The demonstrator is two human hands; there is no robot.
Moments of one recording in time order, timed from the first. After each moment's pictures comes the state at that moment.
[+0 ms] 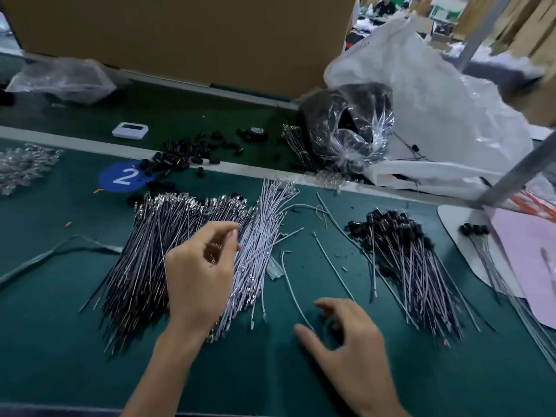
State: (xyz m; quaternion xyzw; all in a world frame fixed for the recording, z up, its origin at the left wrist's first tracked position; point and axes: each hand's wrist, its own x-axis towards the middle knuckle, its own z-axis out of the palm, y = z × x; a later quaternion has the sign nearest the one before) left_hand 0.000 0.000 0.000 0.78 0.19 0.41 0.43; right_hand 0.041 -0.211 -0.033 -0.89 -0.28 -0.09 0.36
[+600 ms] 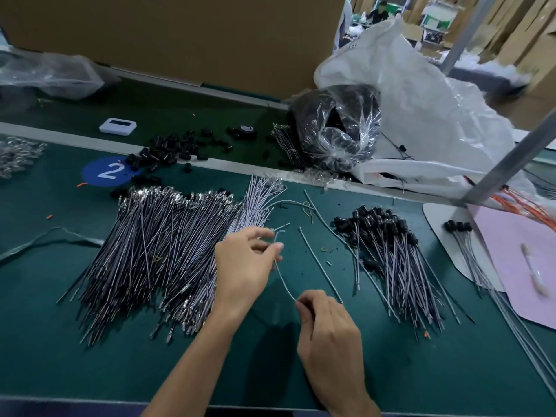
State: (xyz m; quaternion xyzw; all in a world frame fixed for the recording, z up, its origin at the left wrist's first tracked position) left_hand 0.050 -0.050 -0.012 0.71 0.27 0.23 0.61; right_hand 0.038 -0.204 -0.042 -0.89 -0.30 -0.22 0.27
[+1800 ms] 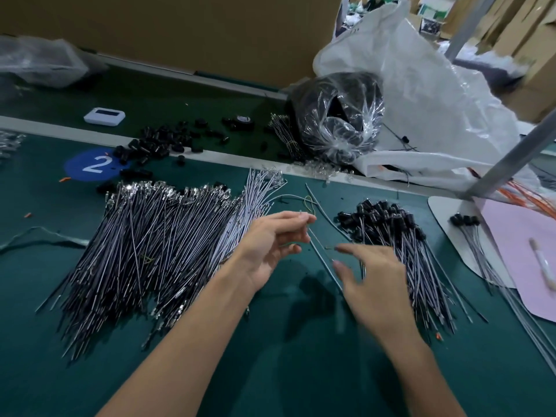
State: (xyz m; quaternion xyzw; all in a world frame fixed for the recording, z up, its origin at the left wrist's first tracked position) left_hand 0.087 -0.041 -0.001 0.48 0.11 0.01 0.87; right_hand 0.108 -0.216 0.001 -0.93 -0.23 -0.11 0.28
